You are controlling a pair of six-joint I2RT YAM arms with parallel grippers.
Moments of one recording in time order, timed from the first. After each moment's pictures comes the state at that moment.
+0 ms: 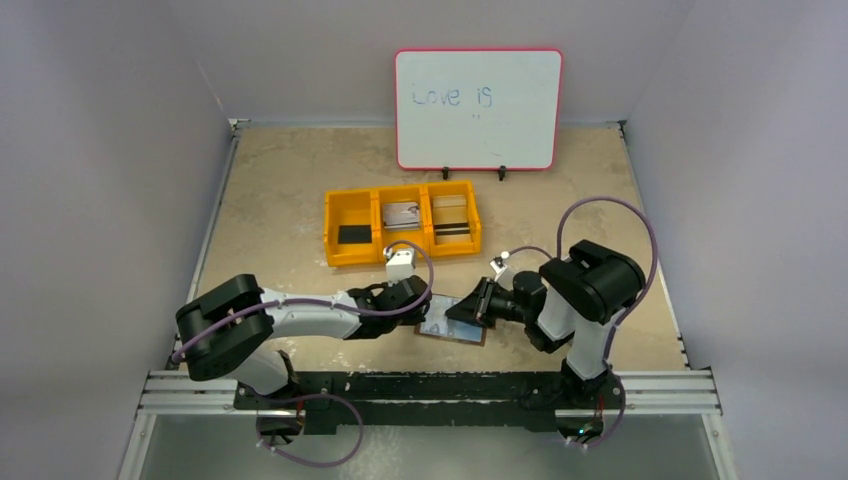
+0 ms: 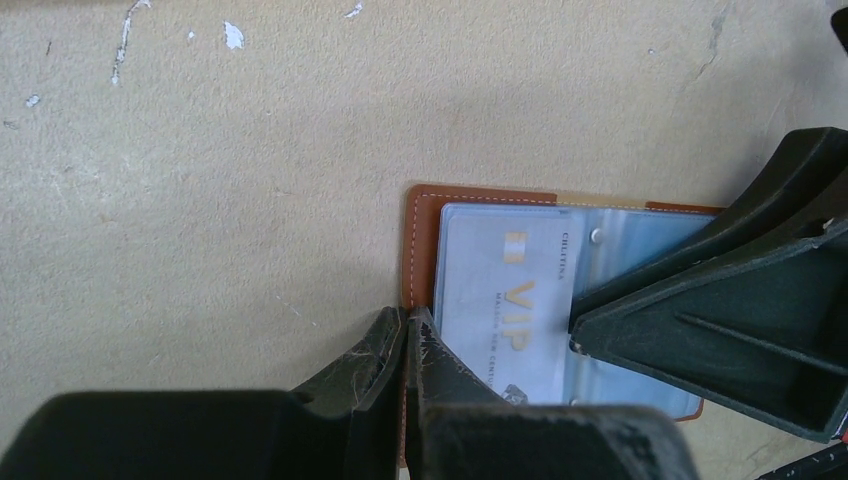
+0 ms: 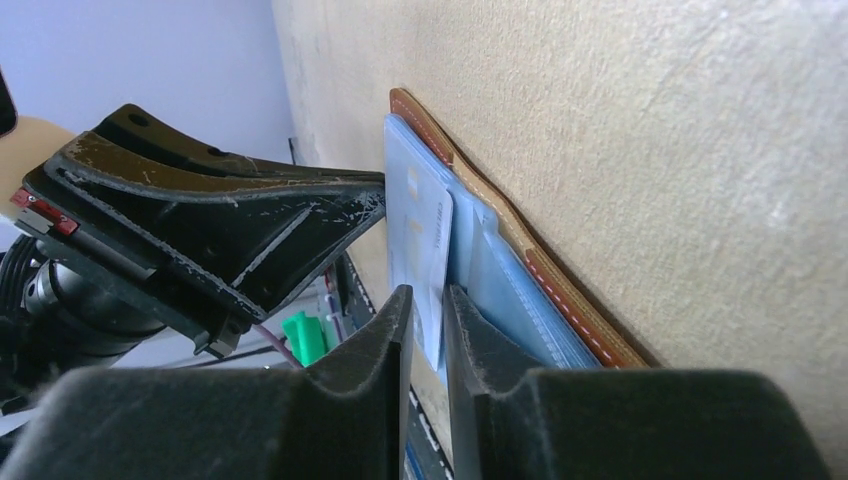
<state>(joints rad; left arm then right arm) -1.10 1.50 0.64 -0.05 -0.41 -0.99 0.56 1.84 0.13 1.25 -0.57 1.18</state>
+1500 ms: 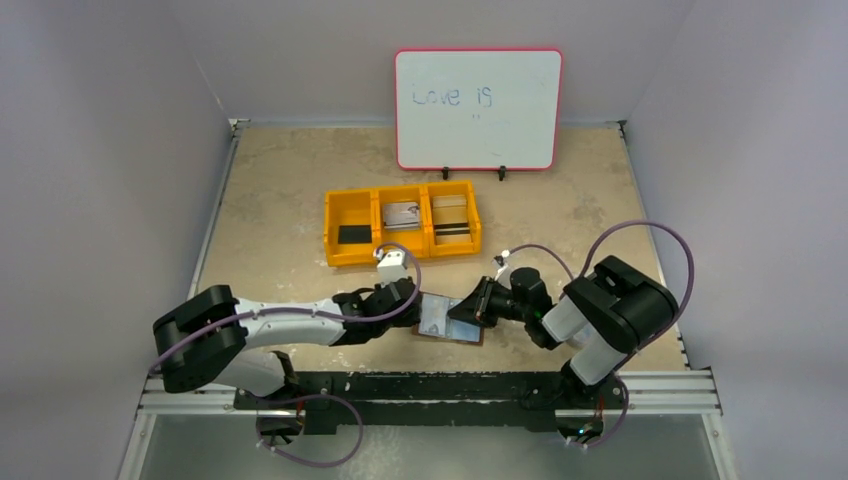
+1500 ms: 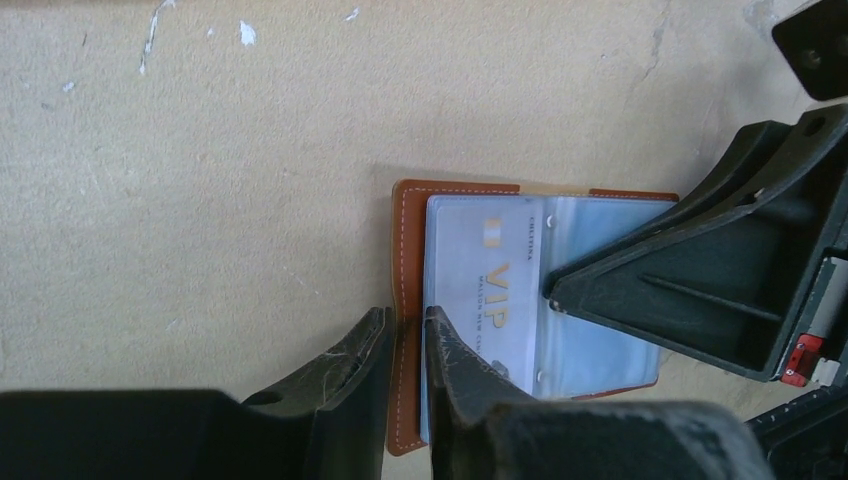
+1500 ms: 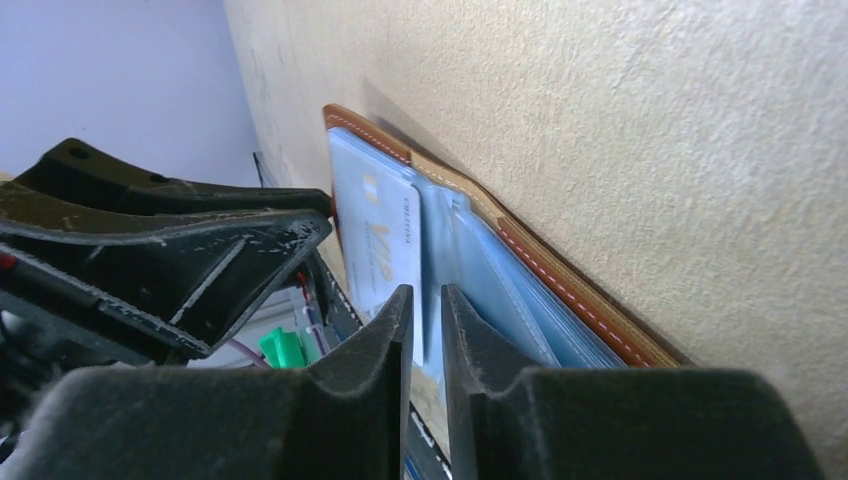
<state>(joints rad) -1.11 1.37 0.58 -0.04 -0.44 -1.00 0.58 1.63 0.15 0.95 -0.49 1.15</state>
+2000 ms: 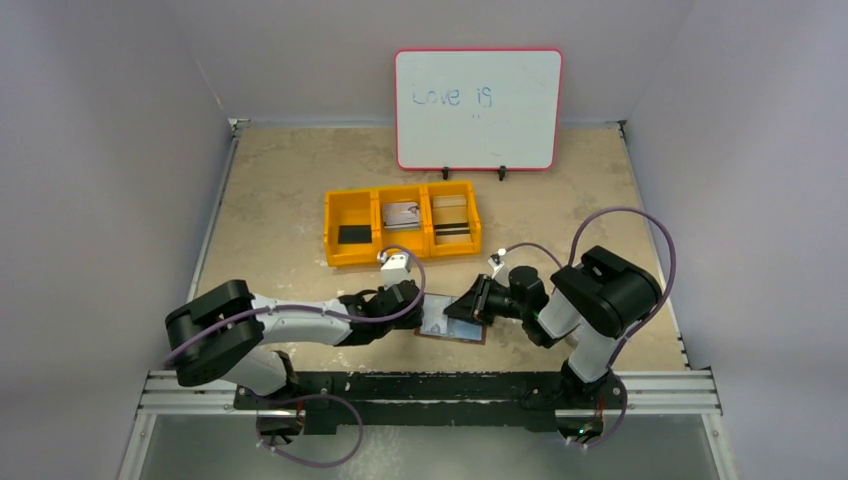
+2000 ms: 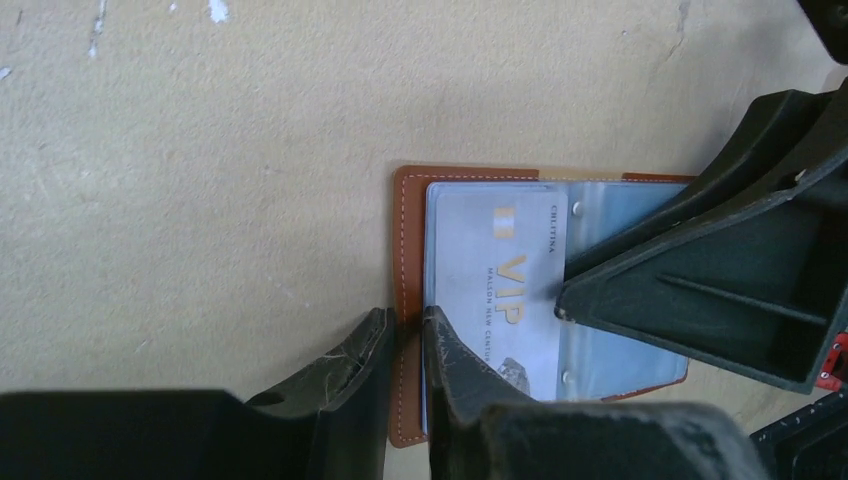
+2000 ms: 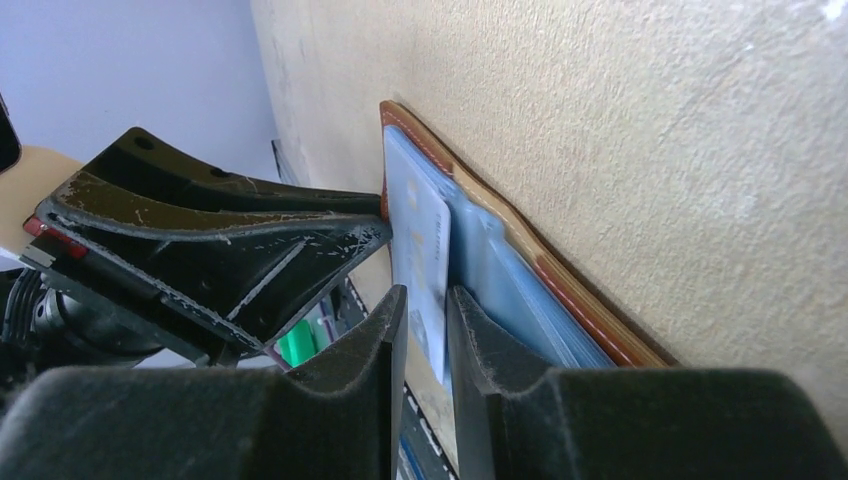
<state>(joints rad) -1.11 1.43 0.55 0.04 -0.38 -1.01 0.58 1.74 0.16 1.09 -0.54 1.17</state>
